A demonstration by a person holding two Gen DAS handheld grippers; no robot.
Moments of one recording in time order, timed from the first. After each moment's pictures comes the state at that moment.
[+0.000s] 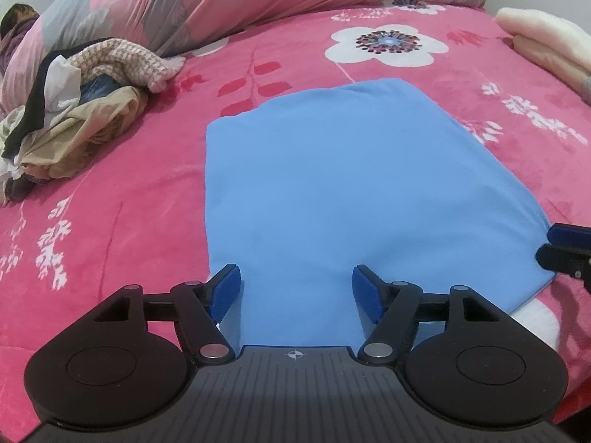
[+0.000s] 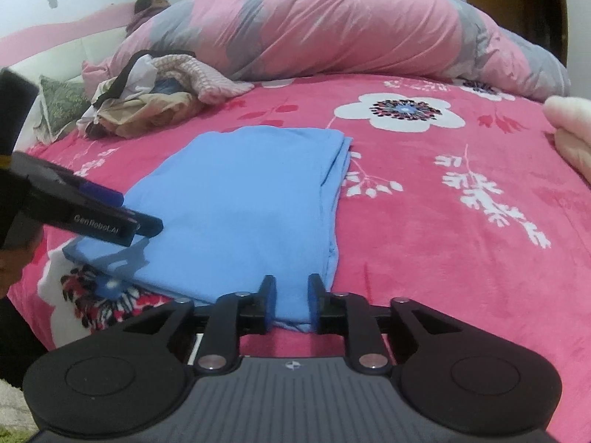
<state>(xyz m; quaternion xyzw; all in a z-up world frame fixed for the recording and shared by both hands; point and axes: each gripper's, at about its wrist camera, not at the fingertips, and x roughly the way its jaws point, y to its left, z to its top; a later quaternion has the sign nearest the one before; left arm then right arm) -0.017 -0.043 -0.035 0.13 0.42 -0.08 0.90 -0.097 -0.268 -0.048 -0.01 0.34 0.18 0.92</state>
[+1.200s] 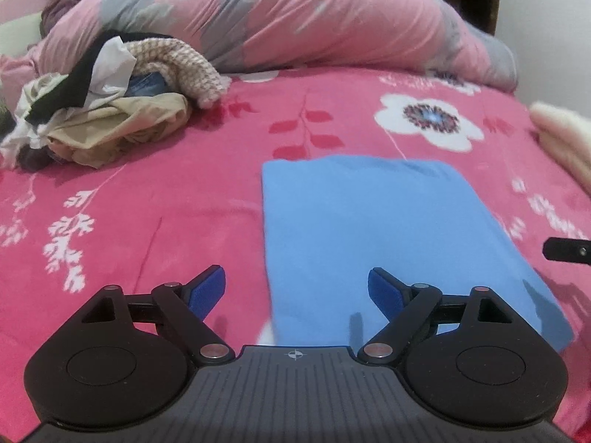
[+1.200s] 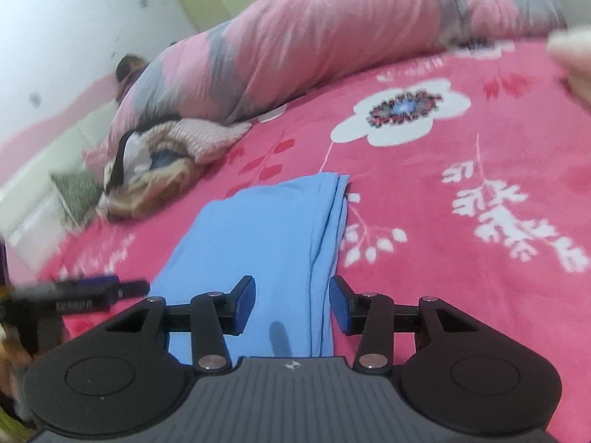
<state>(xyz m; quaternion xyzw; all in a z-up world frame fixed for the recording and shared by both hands) 0.009 0.021 -0.014 0.01 0.36 -0.07 0.93 -0.006 -0.319 -0.030 0.19 0.36 0.21 0.89</state>
